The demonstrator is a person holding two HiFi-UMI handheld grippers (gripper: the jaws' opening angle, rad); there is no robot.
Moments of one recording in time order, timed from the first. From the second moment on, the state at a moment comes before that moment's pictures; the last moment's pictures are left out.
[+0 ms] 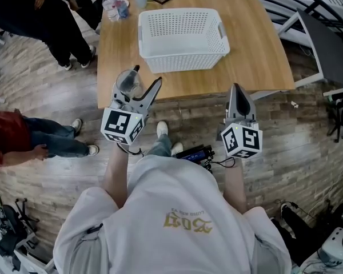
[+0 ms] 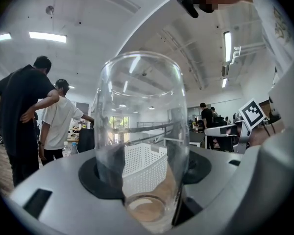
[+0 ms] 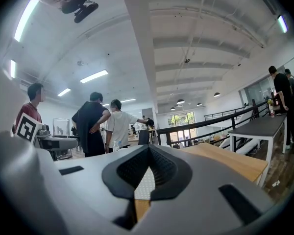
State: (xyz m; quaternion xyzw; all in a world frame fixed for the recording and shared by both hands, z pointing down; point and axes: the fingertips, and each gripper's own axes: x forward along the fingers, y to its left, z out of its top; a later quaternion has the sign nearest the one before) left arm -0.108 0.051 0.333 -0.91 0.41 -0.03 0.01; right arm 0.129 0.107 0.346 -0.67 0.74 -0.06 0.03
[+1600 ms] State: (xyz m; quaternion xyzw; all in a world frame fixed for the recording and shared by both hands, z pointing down) left arm -0.079 -0.120 0.320 -0.93 0.37 -0.02 0.00; right arm 0.124 -0.073 0.345 -0.66 0.75 -0.07 0.02
